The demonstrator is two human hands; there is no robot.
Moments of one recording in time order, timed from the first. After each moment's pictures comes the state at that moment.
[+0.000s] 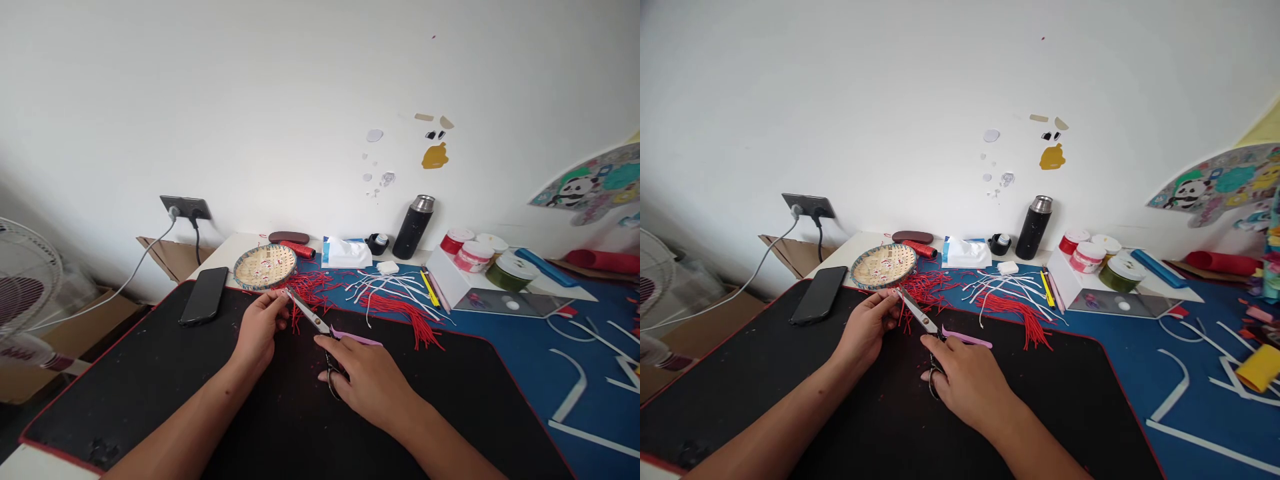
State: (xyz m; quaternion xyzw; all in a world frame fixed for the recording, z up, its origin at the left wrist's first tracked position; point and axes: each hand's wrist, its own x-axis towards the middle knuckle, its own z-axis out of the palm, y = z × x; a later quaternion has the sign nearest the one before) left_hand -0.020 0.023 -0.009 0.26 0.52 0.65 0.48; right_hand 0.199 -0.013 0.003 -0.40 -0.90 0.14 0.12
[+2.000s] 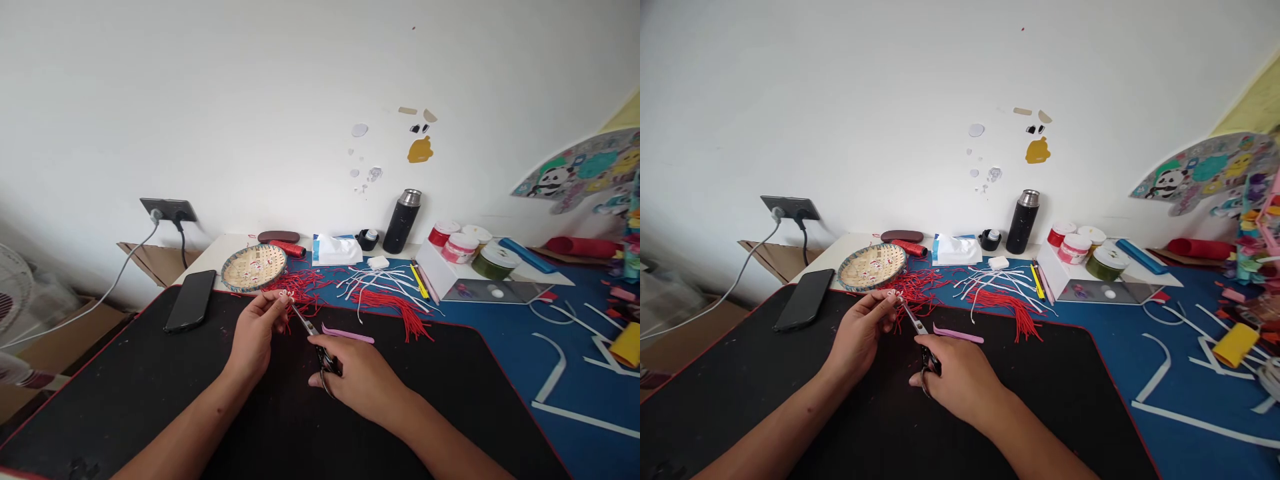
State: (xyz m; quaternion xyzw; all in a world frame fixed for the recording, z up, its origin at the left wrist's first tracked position) left_hand -0.005 0.013 0.000 0.32 0.48 0.66 0.49; right_hand 0.197 -0.012 0.012 -0.47 -0.80 0.34 0.16
